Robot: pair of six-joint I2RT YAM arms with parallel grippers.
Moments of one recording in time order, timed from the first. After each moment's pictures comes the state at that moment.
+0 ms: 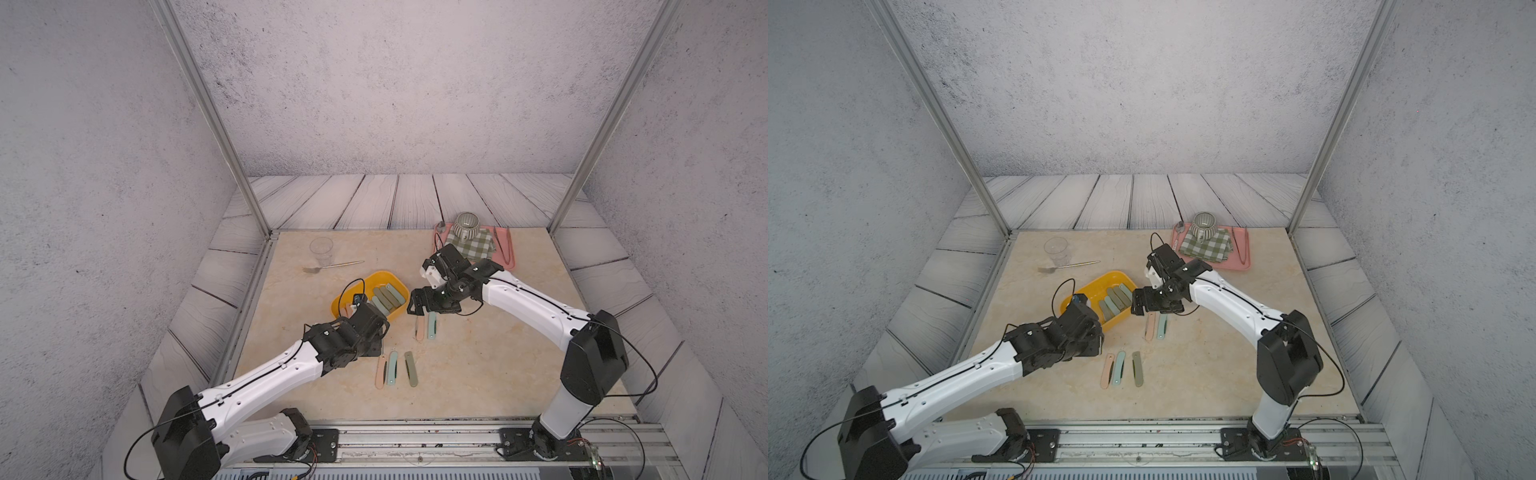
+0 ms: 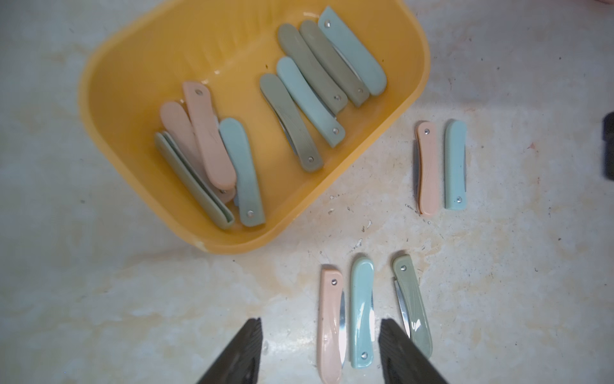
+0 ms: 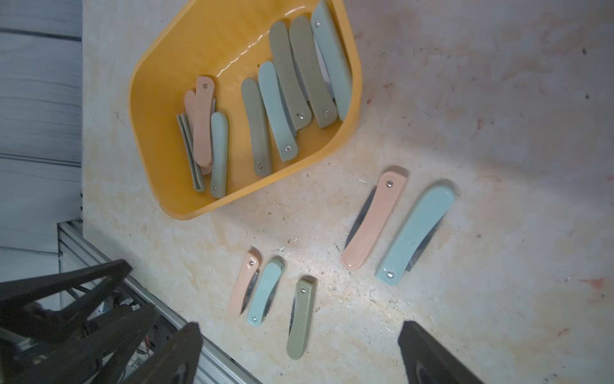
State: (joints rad) left arm -0.85 1.10 0.84 -0.74 -0.27 -0.73; right arm 0.69 1.74 1.50 -0.88 -0.30 0.43
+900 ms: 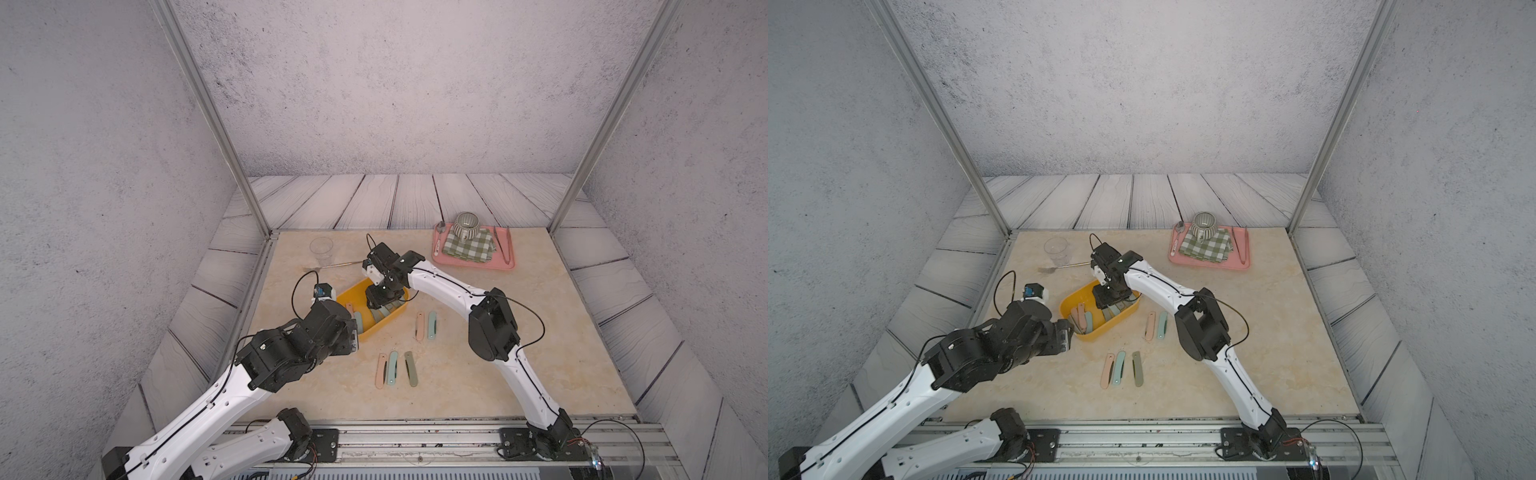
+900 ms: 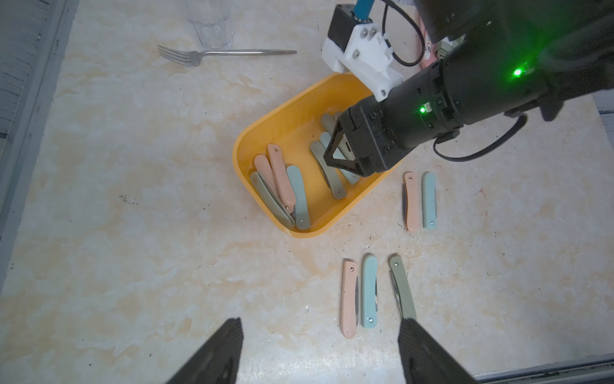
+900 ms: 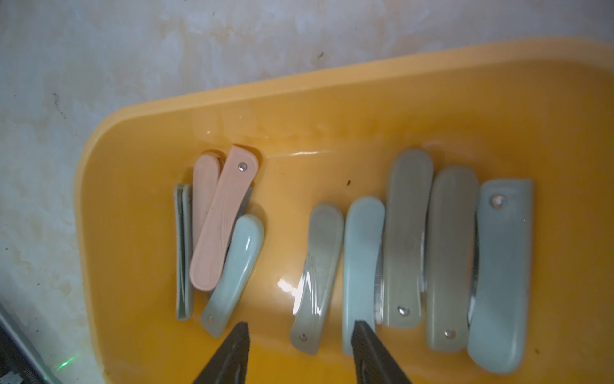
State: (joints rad) left arm -0.84 0.86 1.07 -1.11 -0.36 -0.73; right arm 0.83 2.44 2.27 -1.00 -0.22 0.21
